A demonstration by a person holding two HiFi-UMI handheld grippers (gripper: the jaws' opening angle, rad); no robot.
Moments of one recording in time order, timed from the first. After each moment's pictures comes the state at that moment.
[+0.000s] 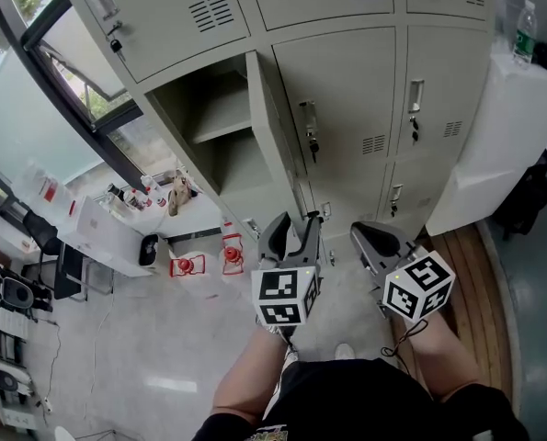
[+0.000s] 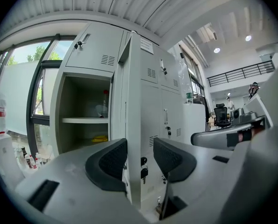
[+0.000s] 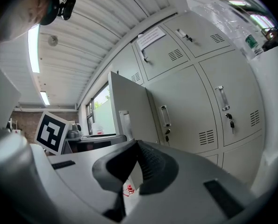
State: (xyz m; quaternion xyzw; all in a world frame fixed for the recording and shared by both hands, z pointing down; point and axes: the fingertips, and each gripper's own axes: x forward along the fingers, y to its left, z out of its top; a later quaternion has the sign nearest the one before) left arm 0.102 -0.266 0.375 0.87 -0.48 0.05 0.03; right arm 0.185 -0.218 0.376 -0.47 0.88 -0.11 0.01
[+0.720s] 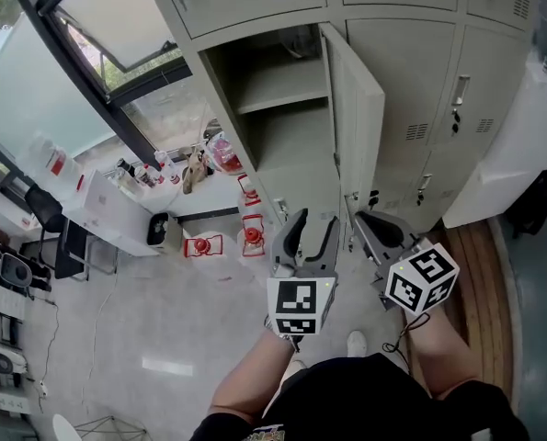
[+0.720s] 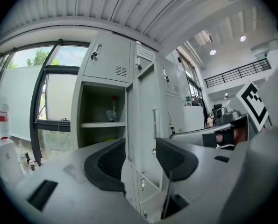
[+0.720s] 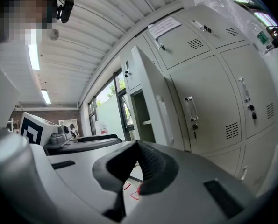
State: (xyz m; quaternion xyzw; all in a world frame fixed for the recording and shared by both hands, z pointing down) left arm 0.008 -0.240 0.371 0.88 -0.48 0.04 -0.01; right arm 0.069 -0.229 0.376 -0.46 0.88 -0.11 0.01
